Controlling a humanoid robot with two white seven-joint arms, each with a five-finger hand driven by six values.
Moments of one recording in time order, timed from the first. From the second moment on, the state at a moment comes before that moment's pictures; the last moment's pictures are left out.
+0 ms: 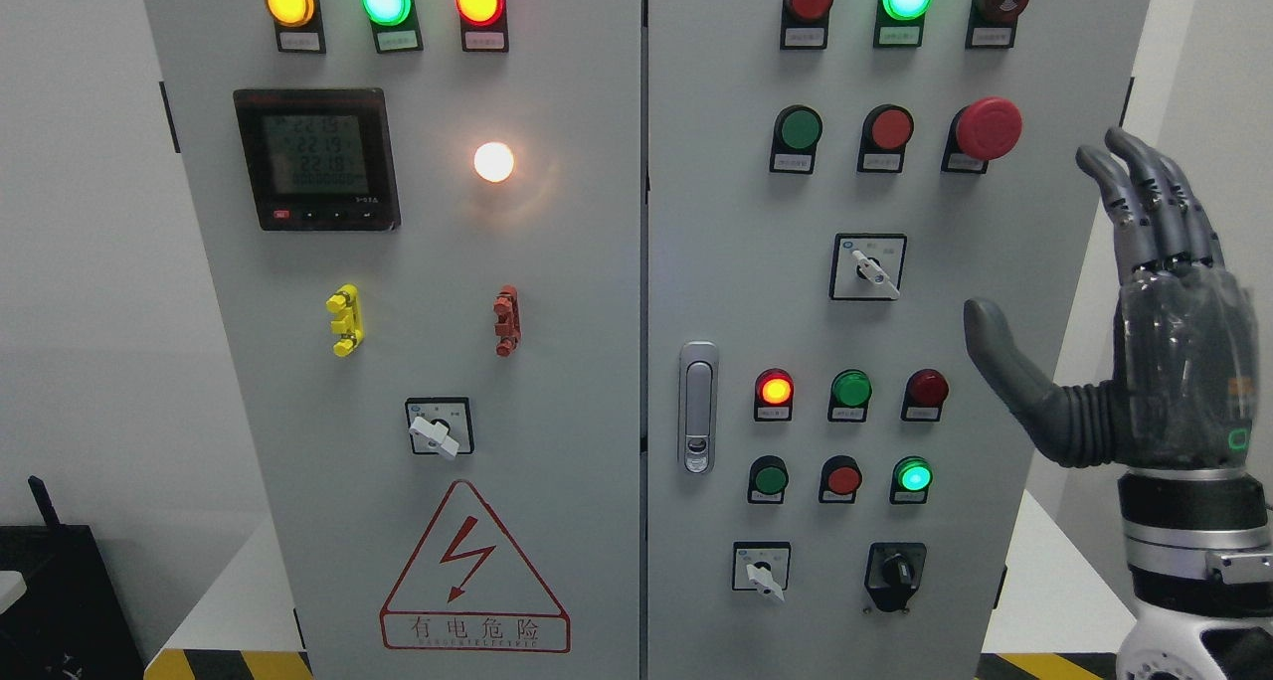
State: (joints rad) left arm 0.00 -0.09 0.00 0.00 0.00 -0.11 0.06; right arm -0.58 -0.06 -0.16 -1.96 0.93 -0.16 -0.02
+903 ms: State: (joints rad) left arm 0.00 -0.09 0.00 0.00 0.00 -0.11 0.06; right arm -0.58 -0.06 -0.17 -1.95 0.92 -0.16 -0.05
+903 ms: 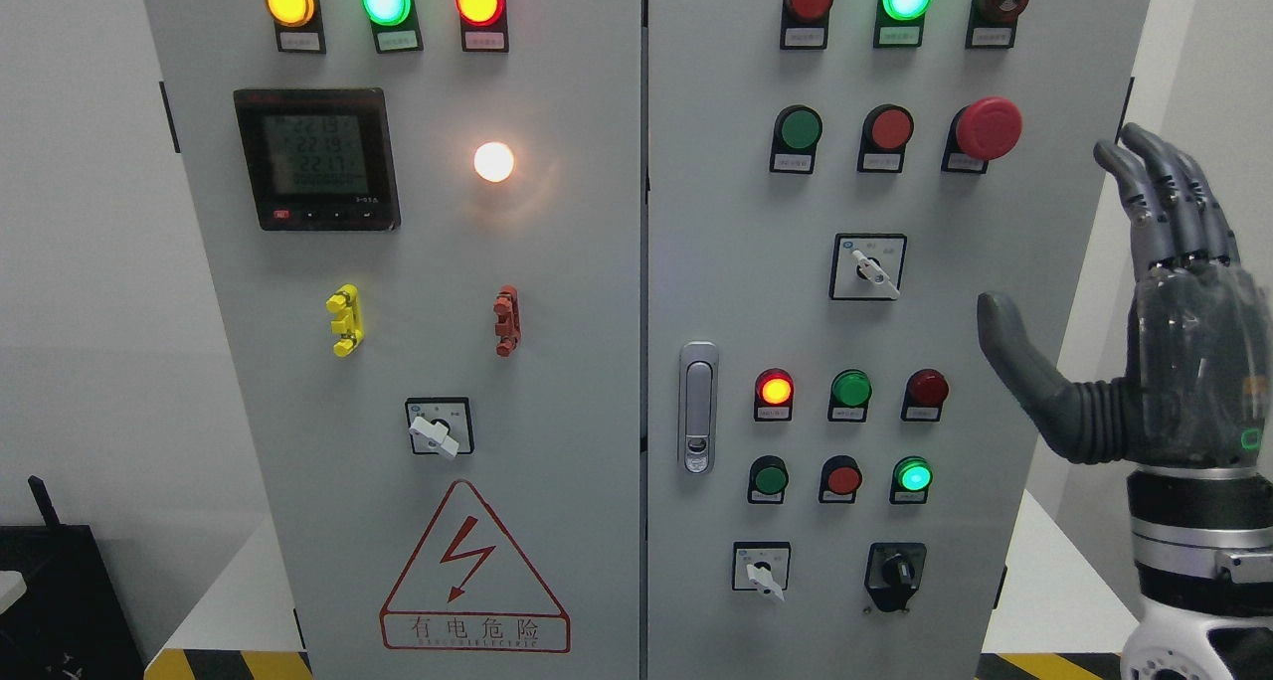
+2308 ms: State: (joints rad) left arm 0.00 -0.09 0.00 0.00 0.00 -0.11 0.06; right arm -0.56 -0.01 -0.09 -1.93 0.92 0.04 -0.04
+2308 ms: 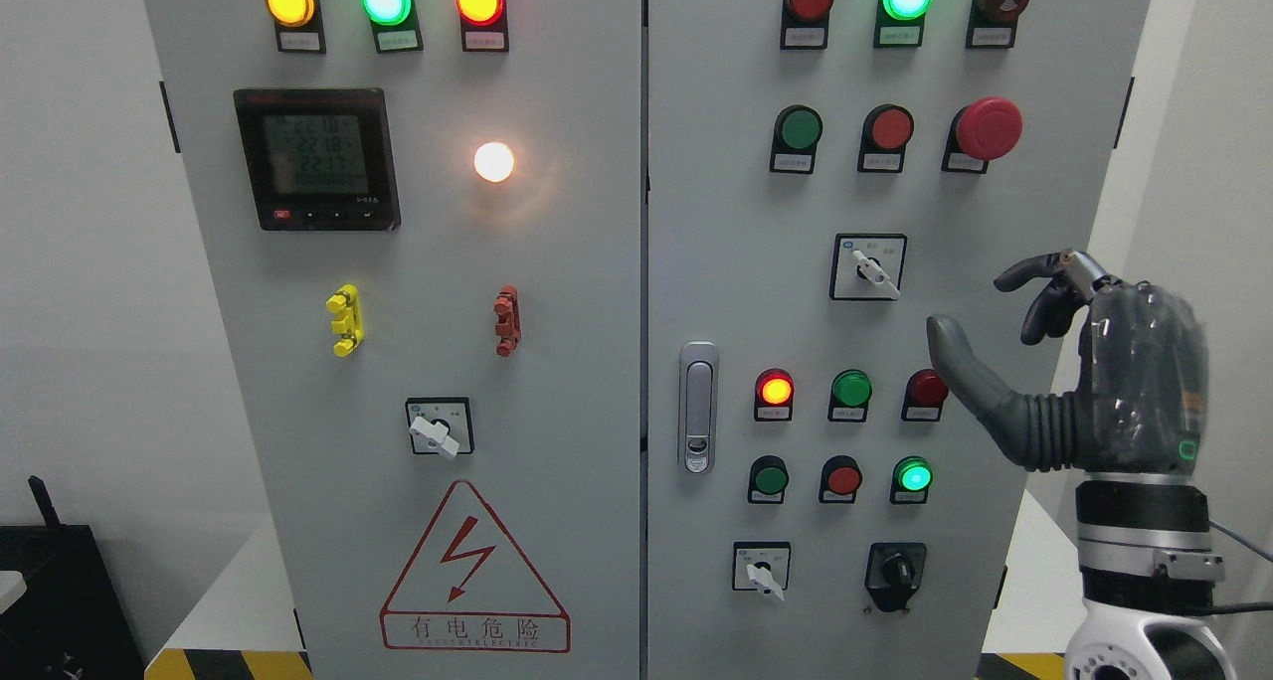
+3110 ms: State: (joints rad) left arm 0.00 -0.09 0.00 0.00 0.00 -0.11 0.06; right arm -0.60 0.02 -0.02 -1.88 0.92 0.15 -0.04
